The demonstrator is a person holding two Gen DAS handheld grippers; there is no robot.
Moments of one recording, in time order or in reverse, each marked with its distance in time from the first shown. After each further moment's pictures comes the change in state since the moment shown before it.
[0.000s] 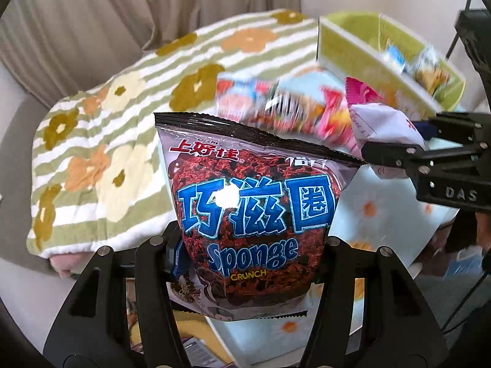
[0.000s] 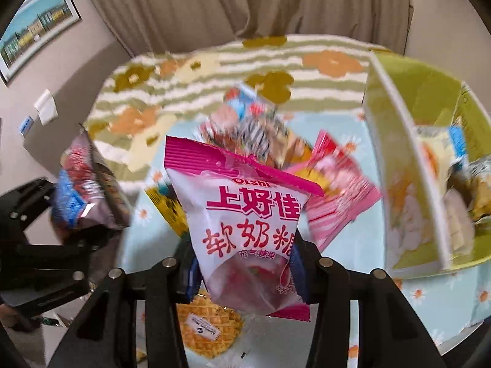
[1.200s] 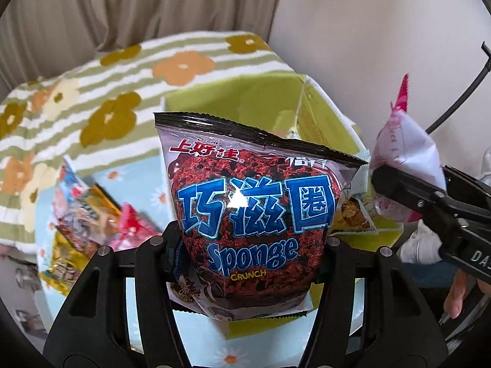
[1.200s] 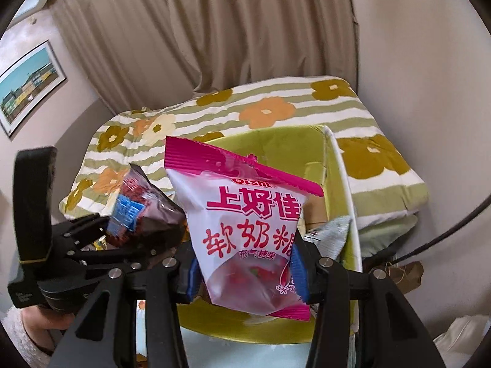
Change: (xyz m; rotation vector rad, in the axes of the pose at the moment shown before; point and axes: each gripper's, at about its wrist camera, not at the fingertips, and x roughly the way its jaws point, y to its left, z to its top) left arm 0.048 -0.255 0.209 -0.200 -0.006 -0.204; right arm -0.124 -0.278 0.053 0.099 -0.140 -0.004
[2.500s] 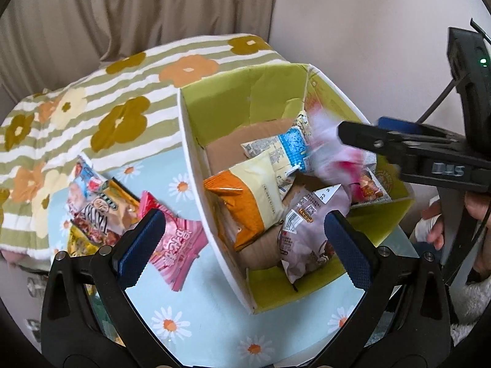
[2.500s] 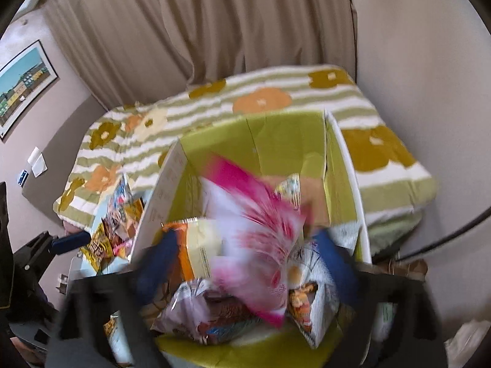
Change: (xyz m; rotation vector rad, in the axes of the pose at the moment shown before) left arm -0.028 0.014 -0.033 0.054 -0.036 0.057; right arm 0.034 -0.005 0.004 -0.022 -0.007 0.007
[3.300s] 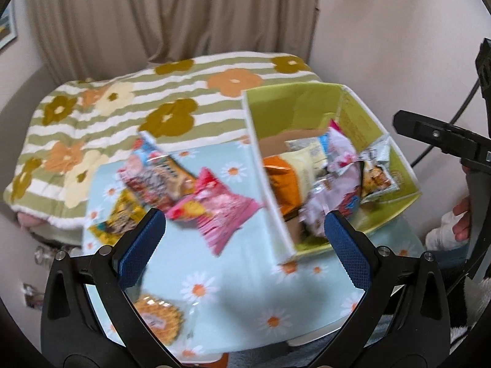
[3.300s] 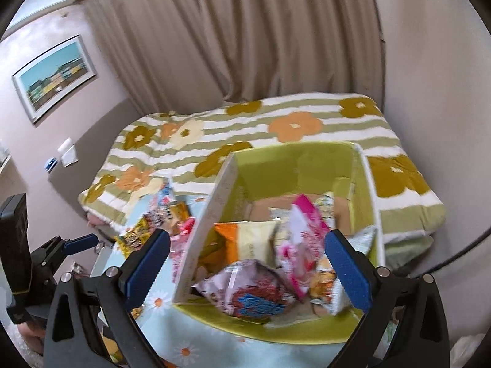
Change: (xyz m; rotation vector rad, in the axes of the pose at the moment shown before) left arm -0.076 0.033 -0.058 -0.131 -0.096 0.160; right arm -0.052 0.046 -0.011 -0.129 -0.073 0.139
